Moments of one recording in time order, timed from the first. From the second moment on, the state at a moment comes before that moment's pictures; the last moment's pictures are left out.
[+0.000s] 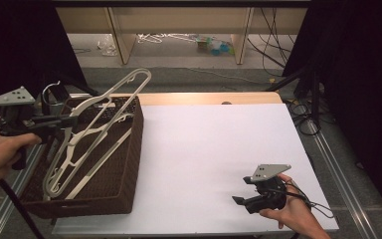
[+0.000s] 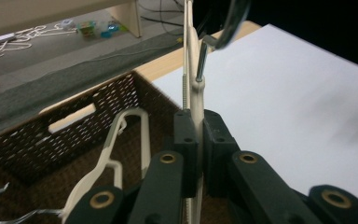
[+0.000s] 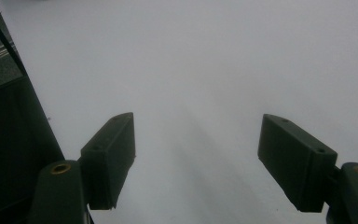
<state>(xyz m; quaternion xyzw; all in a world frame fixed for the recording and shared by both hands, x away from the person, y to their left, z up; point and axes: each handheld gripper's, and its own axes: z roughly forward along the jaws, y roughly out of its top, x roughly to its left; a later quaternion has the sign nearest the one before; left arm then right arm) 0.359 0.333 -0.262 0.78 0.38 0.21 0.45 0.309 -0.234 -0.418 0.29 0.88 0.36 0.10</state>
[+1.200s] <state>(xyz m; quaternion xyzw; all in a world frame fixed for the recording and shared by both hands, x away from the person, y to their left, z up) 0.390 0.365 -0.333 0.79 0.44 0.19 0.38 0.308 -0.237 -0.422 0.29 0.89 0.34 0.09</state>
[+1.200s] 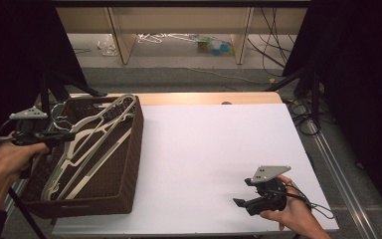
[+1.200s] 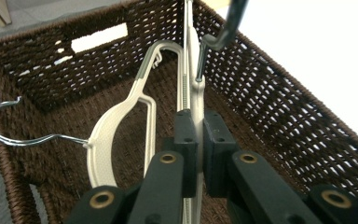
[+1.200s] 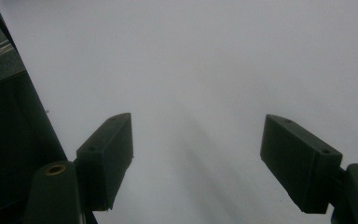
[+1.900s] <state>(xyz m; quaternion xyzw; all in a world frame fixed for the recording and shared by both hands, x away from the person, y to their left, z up) 0.403 0.355 -0.365 0.80 0.46 0.15 0.35 0.309 -0.237 -0.425 0.30 0.89 0.34 0.09</state>
